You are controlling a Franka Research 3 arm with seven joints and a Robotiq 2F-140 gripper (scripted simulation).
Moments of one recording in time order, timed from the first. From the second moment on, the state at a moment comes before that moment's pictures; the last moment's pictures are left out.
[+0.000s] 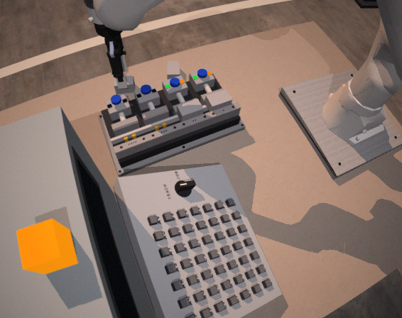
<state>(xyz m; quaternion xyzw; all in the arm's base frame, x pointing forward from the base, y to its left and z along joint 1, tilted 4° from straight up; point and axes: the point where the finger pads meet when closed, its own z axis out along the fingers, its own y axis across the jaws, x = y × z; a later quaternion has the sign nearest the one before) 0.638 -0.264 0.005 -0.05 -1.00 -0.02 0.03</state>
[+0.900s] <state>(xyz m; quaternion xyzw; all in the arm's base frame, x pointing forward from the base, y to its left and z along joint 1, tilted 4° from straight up) 0.638 -0.264 0.003 -0.05 -1.00 -0.02 0.03</state>
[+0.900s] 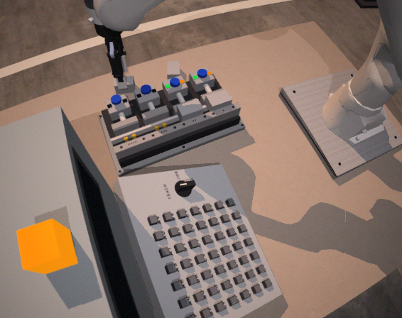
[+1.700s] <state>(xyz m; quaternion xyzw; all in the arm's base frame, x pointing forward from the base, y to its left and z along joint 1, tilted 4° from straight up) 0.637 -0.263 -0.007 -0.05 -1.00 -0.02 0.03</state>
